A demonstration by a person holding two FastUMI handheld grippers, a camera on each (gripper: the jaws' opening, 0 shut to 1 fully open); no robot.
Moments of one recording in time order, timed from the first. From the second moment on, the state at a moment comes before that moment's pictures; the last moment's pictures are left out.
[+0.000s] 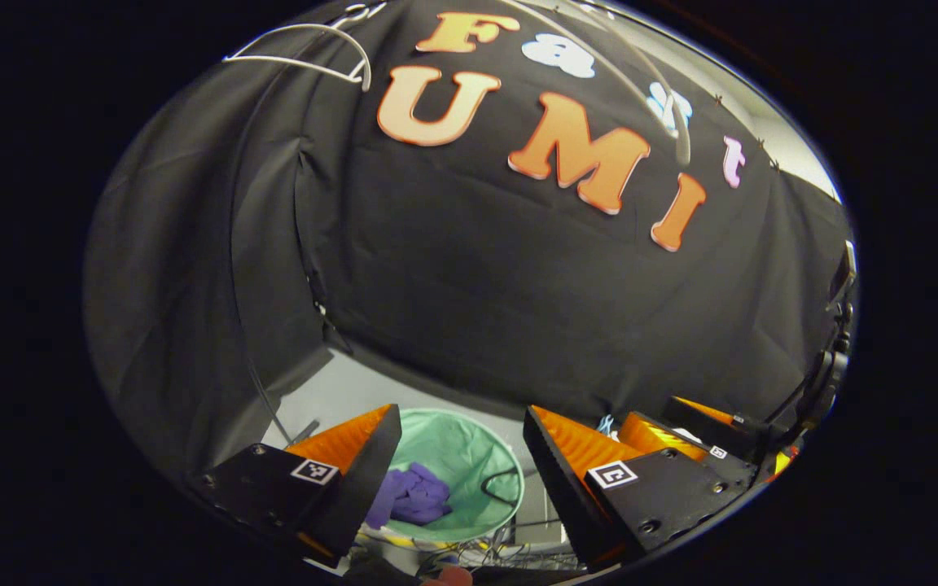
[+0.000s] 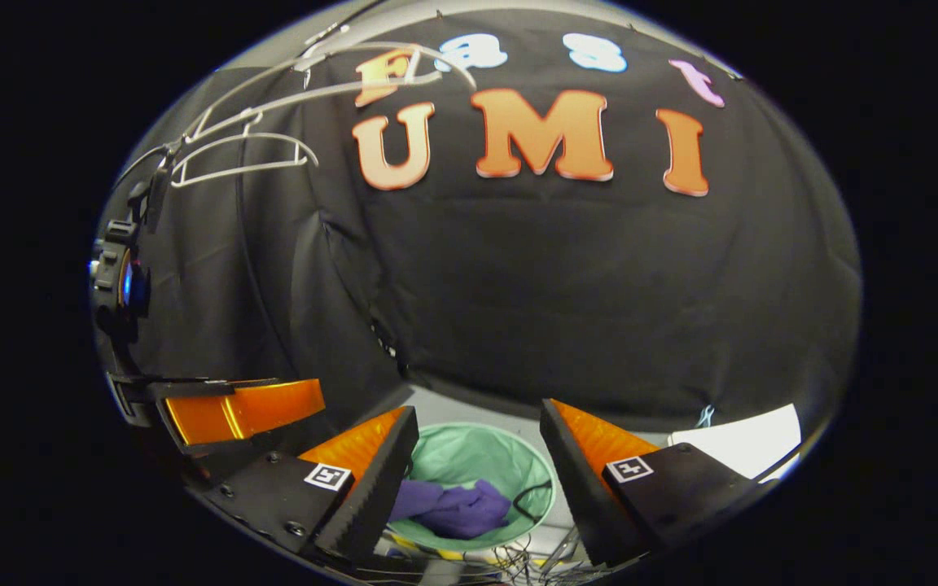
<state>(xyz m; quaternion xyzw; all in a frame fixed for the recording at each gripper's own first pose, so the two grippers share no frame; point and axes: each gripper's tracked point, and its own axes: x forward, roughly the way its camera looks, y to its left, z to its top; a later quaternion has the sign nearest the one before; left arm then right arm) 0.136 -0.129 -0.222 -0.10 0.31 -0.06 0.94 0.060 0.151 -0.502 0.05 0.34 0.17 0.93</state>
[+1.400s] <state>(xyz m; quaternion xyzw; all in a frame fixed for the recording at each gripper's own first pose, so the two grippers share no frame) 0.130 -0.128 -0.007 -0.06 0.02 -0.08 1.00 0.099 0.038 -0.311 0.08 0.10 0.08 0.99</state>
